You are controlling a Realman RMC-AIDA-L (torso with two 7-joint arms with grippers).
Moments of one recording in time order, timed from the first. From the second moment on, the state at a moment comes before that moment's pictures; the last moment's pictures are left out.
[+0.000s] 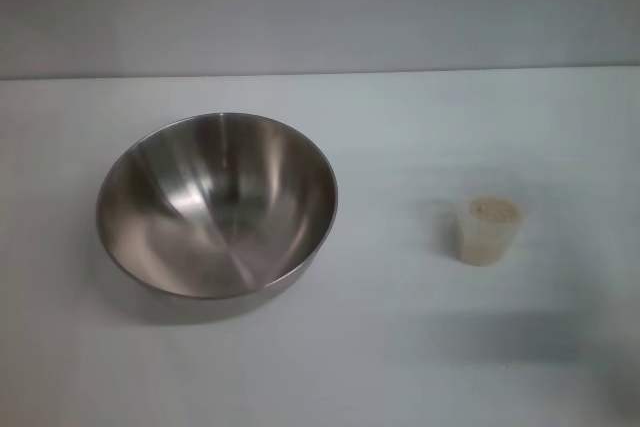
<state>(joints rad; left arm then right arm) -0.18 -2.06 -1.71 -1.72 2.69 -0.48 -0.05 0.51 2.08 0.70 0.07 -1.84 -1.62 0.00</state>
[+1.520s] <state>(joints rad) -0.38 -2.06 -1.84 -1.60 2.67 -1.28 0.13 0.52 2.08 0.70 0.08 -1.85 -1.61 0.00</state>
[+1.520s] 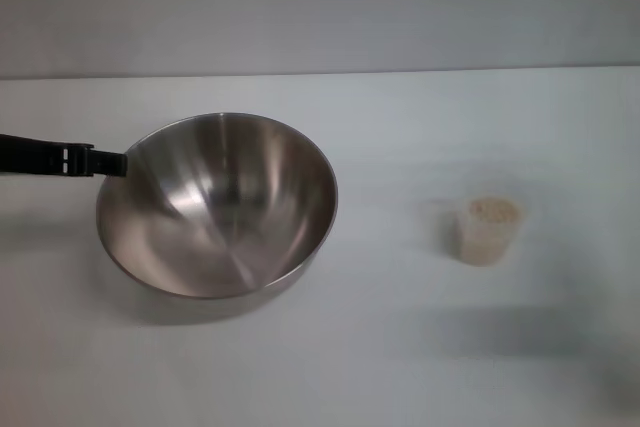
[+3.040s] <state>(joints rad) -0.42 -2.06 -1.80 -1.43 2.67 -1.23 0.18 0.51 2.08 0.70 0.08 -1.84 -1.62 0.00</state>
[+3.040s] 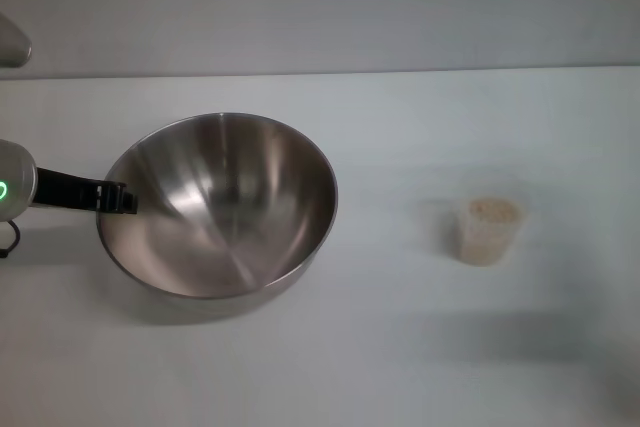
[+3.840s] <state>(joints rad) -0.43 -2.07 -1.78 -1.43 2.67 -1.23 0.18 0.49 2.08 0.69 0.08 -1.85 -1.62 0.00</state>
